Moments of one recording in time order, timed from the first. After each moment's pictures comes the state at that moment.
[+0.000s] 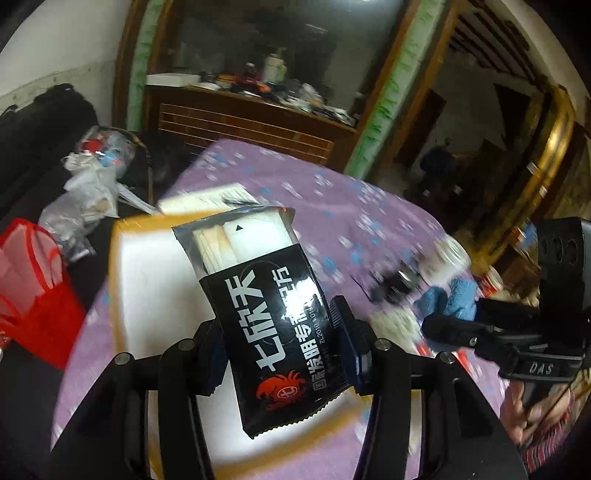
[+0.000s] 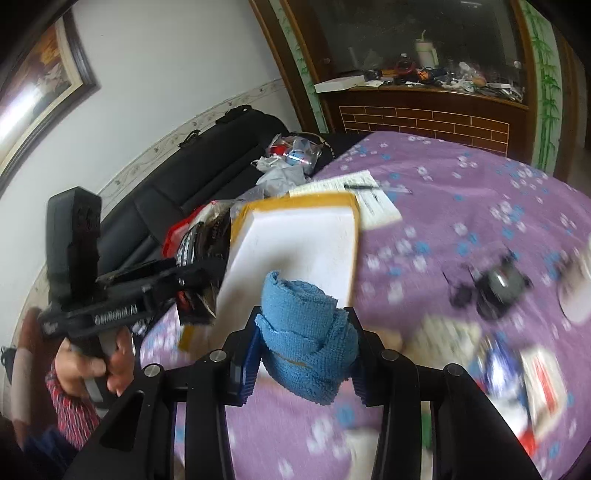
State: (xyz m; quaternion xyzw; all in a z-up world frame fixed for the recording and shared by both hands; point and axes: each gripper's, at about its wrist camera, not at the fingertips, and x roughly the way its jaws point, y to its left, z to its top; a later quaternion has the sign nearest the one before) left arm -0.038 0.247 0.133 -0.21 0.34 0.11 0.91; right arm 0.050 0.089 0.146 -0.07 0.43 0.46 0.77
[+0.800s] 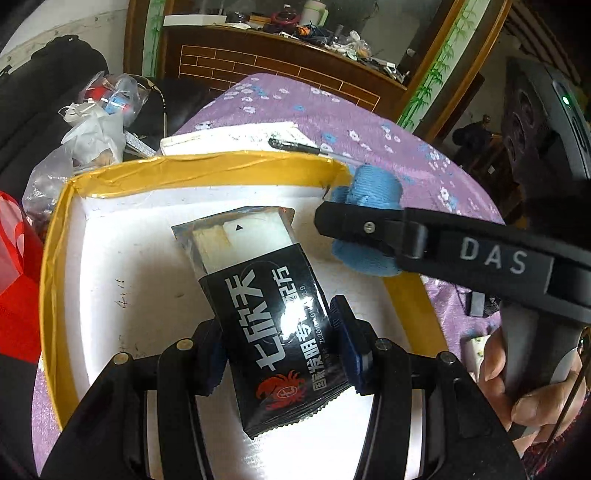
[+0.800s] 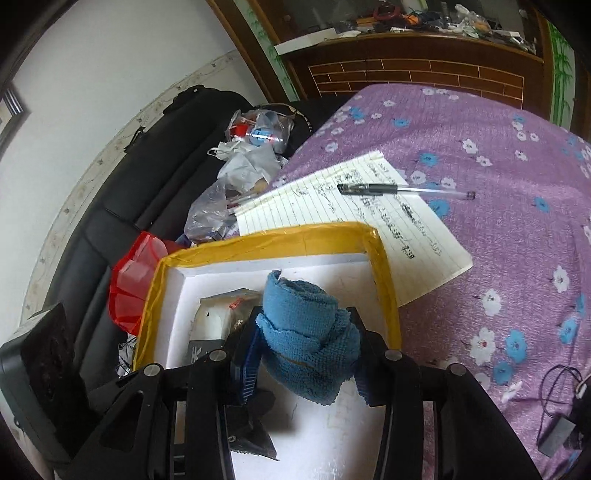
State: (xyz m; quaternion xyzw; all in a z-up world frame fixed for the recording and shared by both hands) left arm 0.042 0.306 0.024 -0.23 0.42 0.13 0.87; right arm 0.174 0.250 0.032 -0.06 0.51 0.41 0.76
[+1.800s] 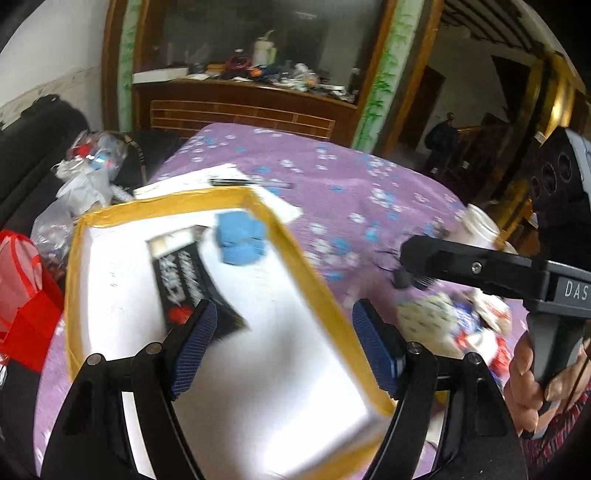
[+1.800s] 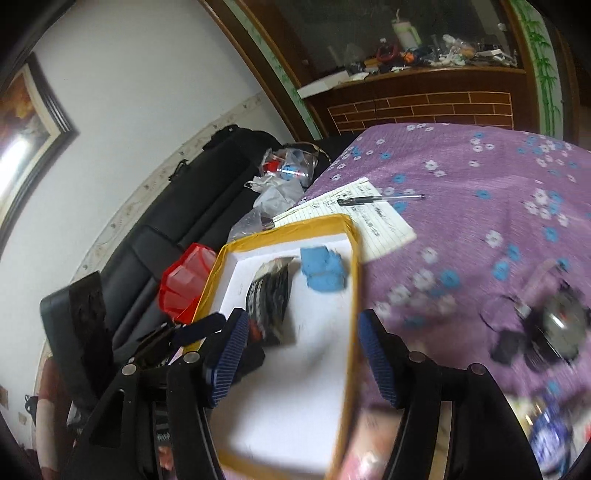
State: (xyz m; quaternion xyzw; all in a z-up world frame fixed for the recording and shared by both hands) left arm -0.010 0.204 0.087 -0.16 0.36 0.10 0.92; right arm 0.107 0.089 0.103 0.02 0.44 0.47 0.77
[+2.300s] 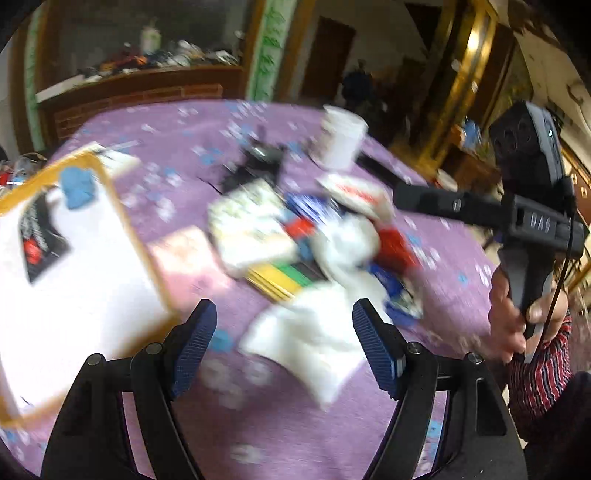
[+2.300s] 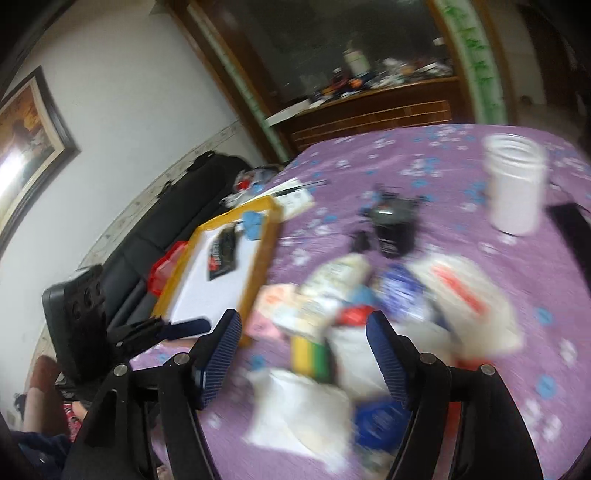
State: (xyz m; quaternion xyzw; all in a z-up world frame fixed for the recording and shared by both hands) left arm -0.034 0.029 0.067 -0.09 0.41 -0.06 0.91; right arm 0.050 -0.128 0.090 0.05 0.40 0.41 0.82
